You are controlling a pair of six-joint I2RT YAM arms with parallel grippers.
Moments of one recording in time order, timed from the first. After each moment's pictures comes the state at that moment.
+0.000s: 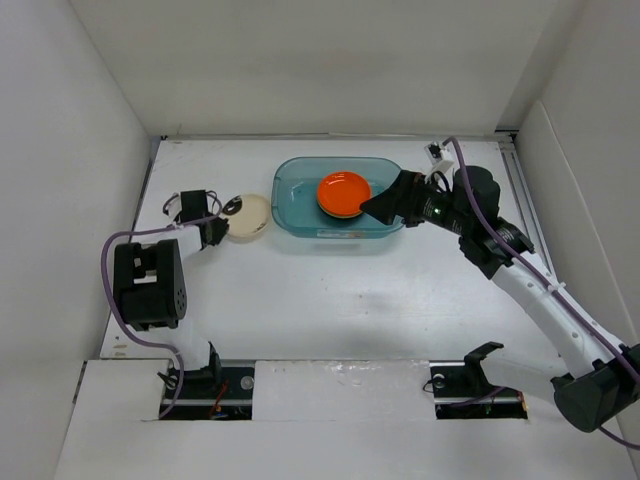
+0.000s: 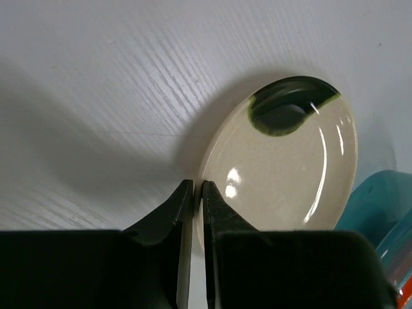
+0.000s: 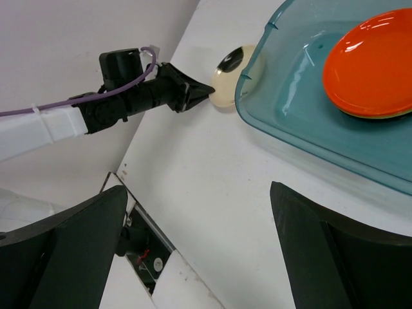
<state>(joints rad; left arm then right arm) 0.07 1.67 0.85 -0.03 -0.05 -0.97 0.47 1.10 1.08 -0.21 -0.39 0.63</state>
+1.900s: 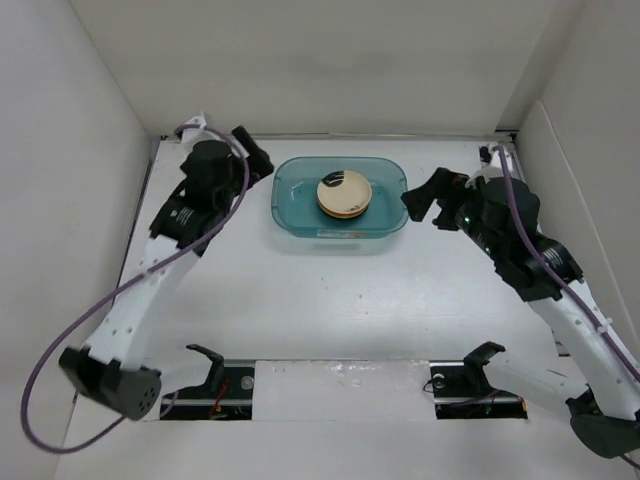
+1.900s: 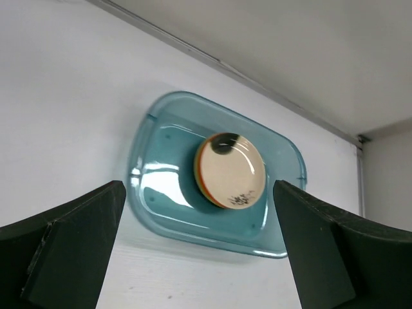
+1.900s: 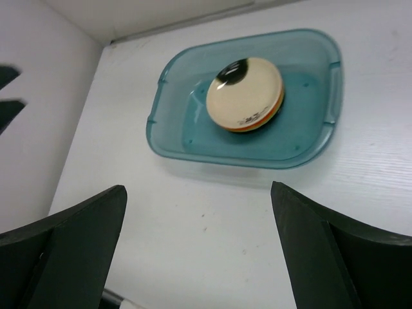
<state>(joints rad) -0.41 1.28 1.38 -0.48 -0.30 -0.71 0.53 0.97 1.22 -0.55 0.11 0.56</state>
